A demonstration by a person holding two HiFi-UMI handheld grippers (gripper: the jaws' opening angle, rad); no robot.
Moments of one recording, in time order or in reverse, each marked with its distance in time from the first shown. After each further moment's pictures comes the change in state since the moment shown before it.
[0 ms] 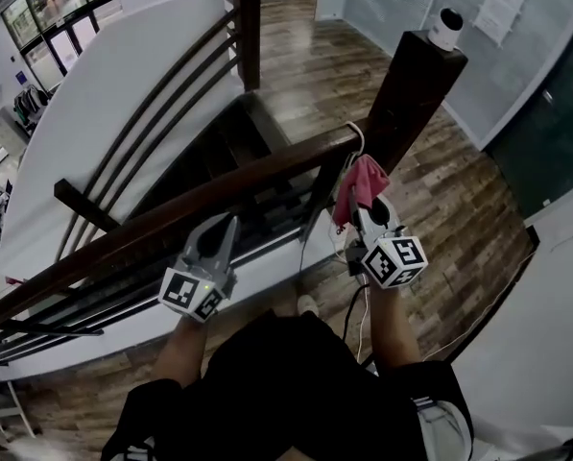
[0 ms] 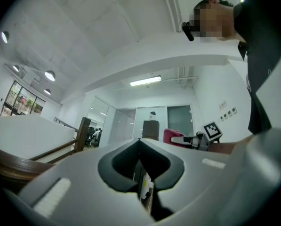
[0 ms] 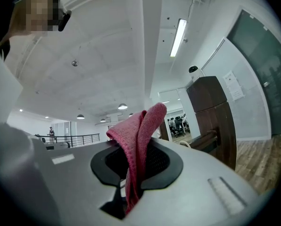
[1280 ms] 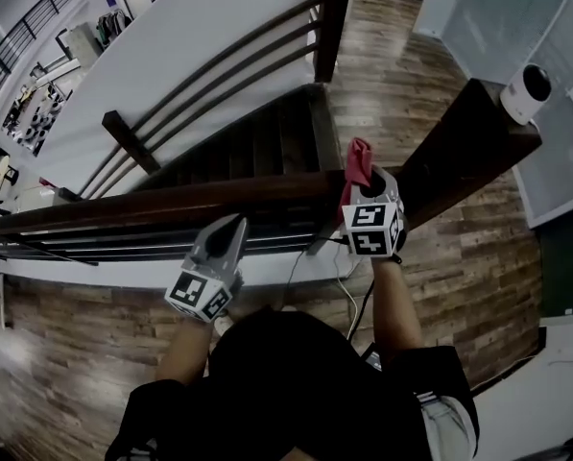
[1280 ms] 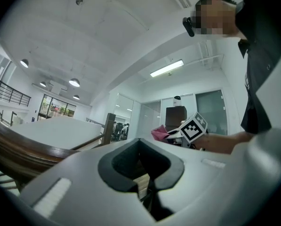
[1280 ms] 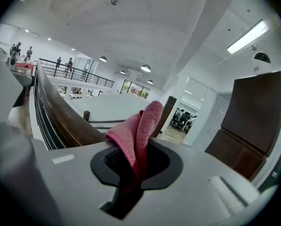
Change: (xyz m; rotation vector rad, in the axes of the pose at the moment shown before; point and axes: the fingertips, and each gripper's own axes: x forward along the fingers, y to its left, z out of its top) left arm 0.072 -0.003 -0.045 0.031 0.078 0.383; right arm 0.167 -0.095 -0.047 -0.629 0.470 0.077
